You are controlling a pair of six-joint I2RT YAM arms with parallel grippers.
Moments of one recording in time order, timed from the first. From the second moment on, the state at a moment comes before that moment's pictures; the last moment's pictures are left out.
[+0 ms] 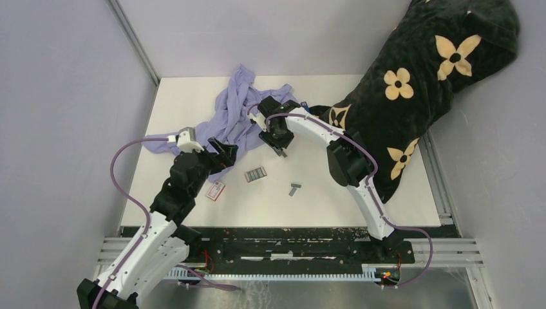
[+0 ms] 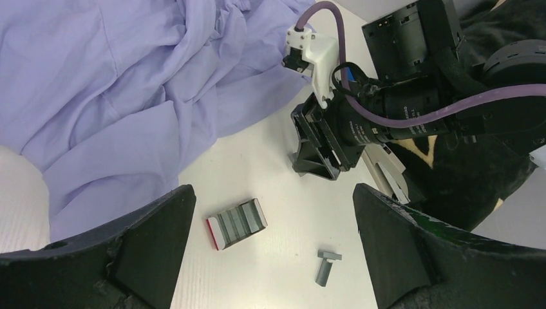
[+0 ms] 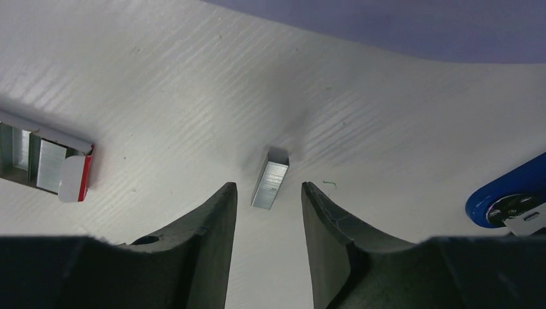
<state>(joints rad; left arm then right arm) -0.42 0.64 0.53 -0.13 -0.18 -0.66 0.71 2.38 2.10 -1.01 -0.01 -0.18</state>
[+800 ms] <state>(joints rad) -0.42 0.66 0.52 -0.13 -0.18 -0.66 0.71 2.44 2.15 -1.01 0.00 -0.18</state>
